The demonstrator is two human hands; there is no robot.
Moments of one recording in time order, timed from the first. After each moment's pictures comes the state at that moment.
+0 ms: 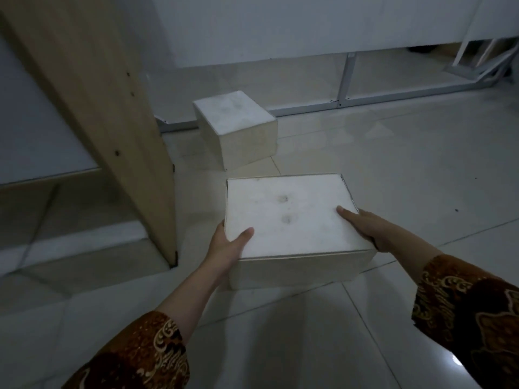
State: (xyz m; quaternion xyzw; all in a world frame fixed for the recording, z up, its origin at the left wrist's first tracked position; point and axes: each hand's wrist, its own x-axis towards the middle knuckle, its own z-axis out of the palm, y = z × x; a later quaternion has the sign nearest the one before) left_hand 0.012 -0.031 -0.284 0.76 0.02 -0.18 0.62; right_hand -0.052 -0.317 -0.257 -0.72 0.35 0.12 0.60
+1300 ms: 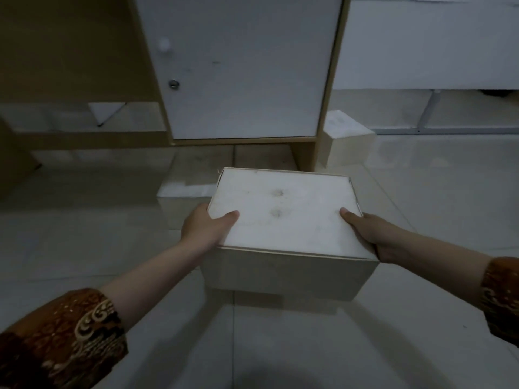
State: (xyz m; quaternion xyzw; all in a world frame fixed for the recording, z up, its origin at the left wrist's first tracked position) left_hand -0.122 0.359 -0.158 0.85 0.10 -0.03 0.51; right_hand -0.170 0.078 -0.145 -0.72 0.28 0.10 0.63
